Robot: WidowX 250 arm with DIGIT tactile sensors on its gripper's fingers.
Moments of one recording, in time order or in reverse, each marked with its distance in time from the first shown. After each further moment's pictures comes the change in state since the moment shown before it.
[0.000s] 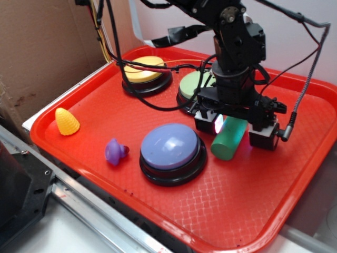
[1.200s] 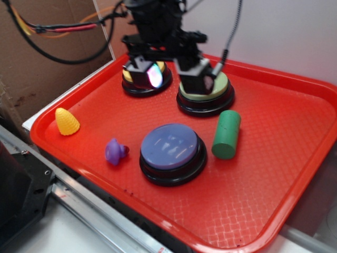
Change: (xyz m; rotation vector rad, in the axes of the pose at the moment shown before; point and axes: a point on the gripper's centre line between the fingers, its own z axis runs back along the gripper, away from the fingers) arm -0.010 0.052 0.073 -0.110 0.011 0.003
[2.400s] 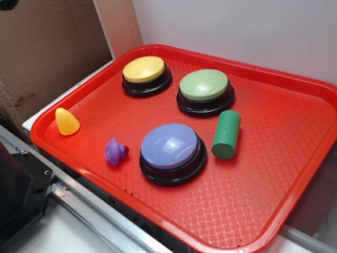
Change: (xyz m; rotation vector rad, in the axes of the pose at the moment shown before) arm -0.094 0.105 0.176 0.121 0.036 -0.210
